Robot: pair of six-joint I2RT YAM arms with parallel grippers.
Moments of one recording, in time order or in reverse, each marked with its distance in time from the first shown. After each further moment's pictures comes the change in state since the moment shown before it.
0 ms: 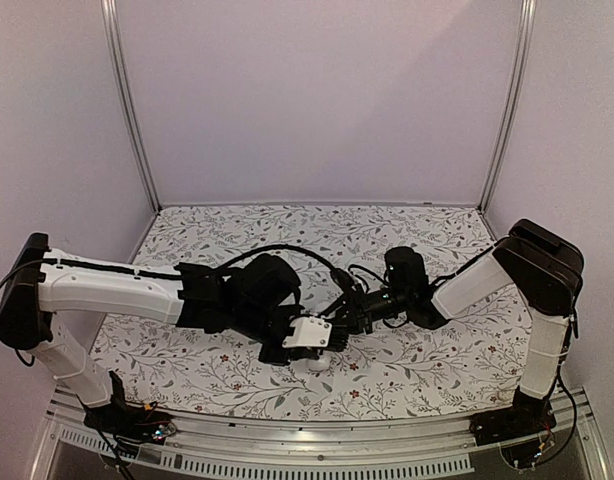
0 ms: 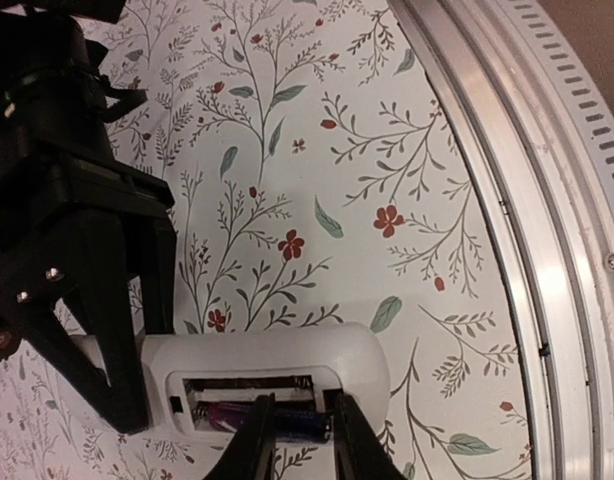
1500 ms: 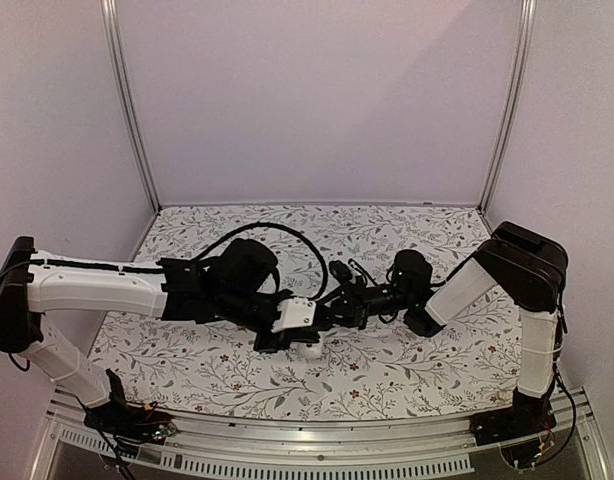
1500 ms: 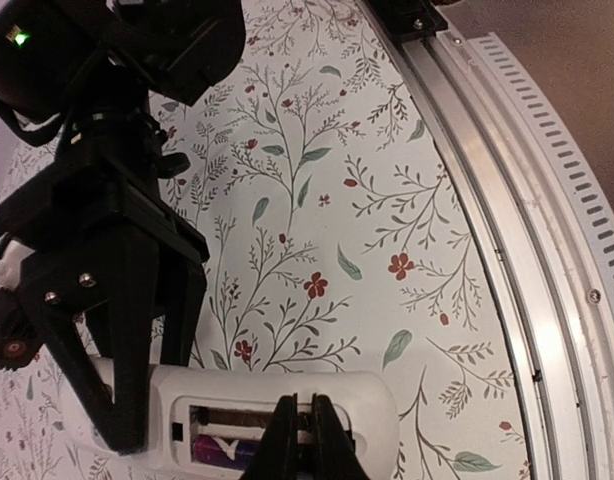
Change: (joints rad) left arm 0.099 -0.072 -0.076 0.131 0.142 -0.012; right arm 0.008 0.093 -0.009 0.441 0.006 0.319
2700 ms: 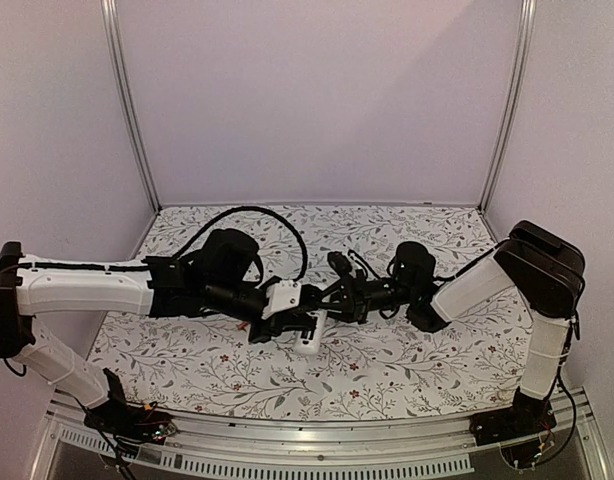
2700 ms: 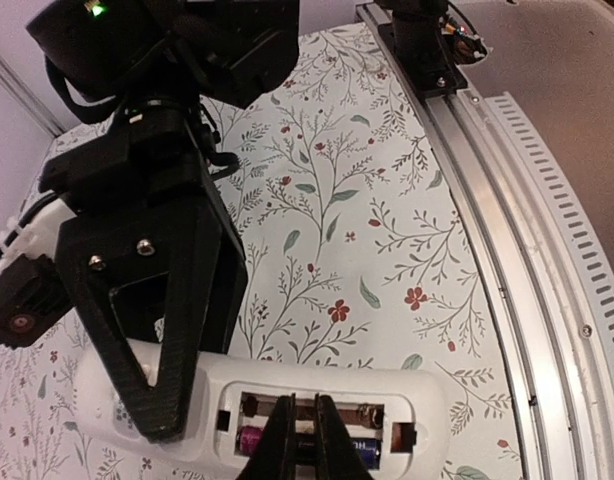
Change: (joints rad) left arm 0.063 -0.063 -0.057 0.105 0.087 -0.069; right arm 0.022 -0.098 0.000 -0.082 0.019 -0.054
